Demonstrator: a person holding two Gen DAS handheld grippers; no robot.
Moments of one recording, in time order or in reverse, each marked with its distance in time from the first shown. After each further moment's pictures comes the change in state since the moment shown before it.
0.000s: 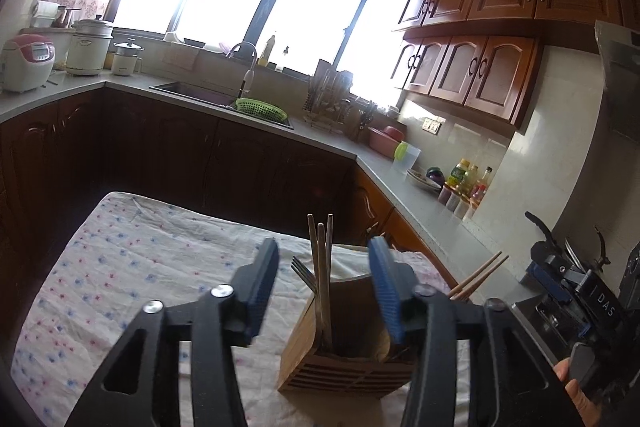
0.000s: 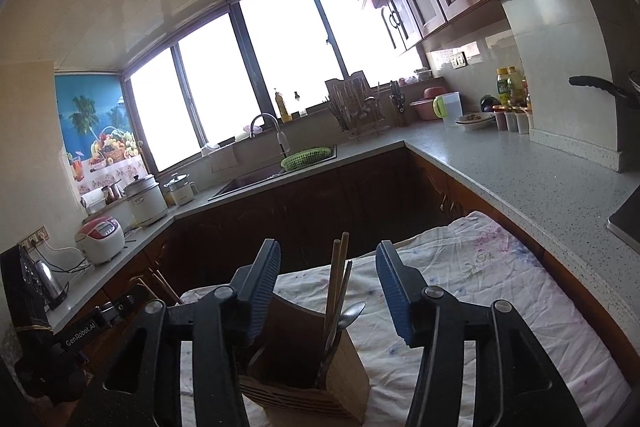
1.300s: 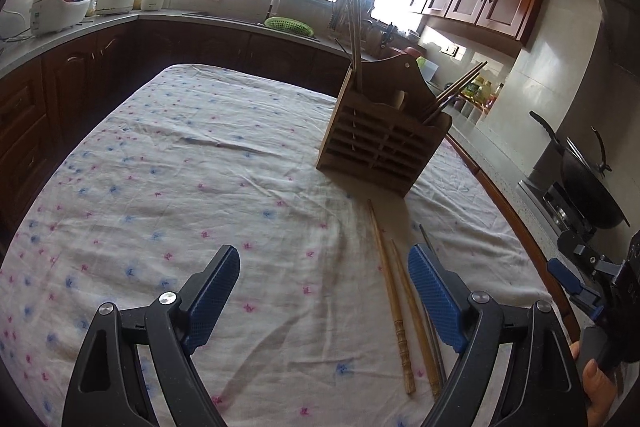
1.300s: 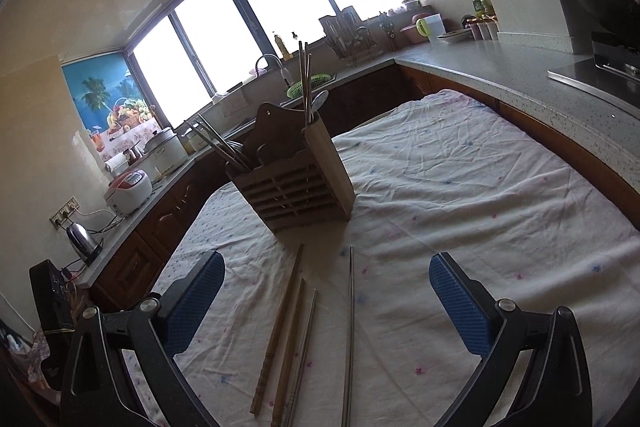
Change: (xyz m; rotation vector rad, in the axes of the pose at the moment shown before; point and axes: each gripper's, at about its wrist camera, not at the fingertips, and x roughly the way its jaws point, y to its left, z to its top) left arm -0.159 -0.011 -0.133 0.007 0.272 0.099; right arm -0.135 -0.037 -0.141 0.108 0.233 0.051
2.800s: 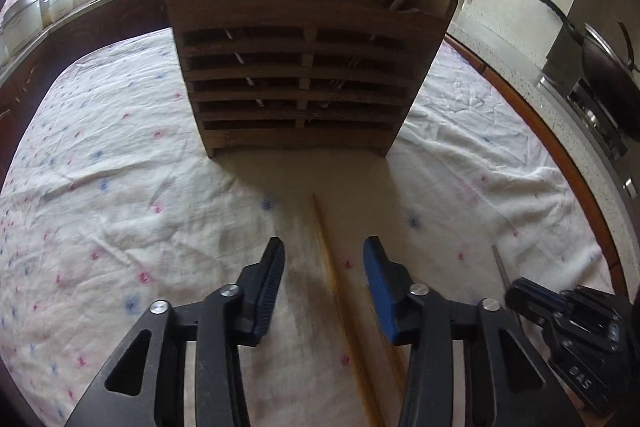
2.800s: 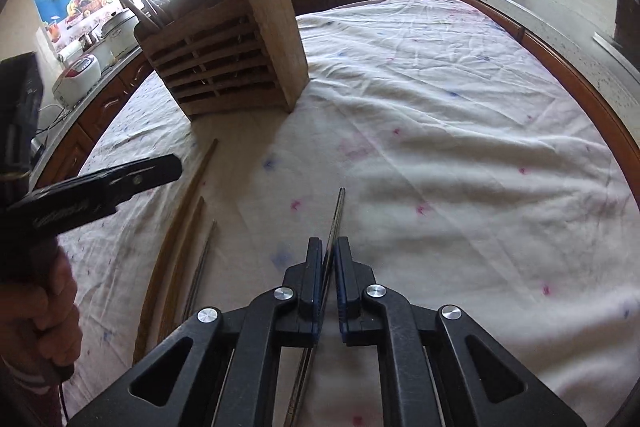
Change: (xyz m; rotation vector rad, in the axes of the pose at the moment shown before) left arm 0.211 -0.076 0.051 0.271 0.367 0.023; right arm 0.099 -0.031 -0.024 -0.159 0.407 -0.169
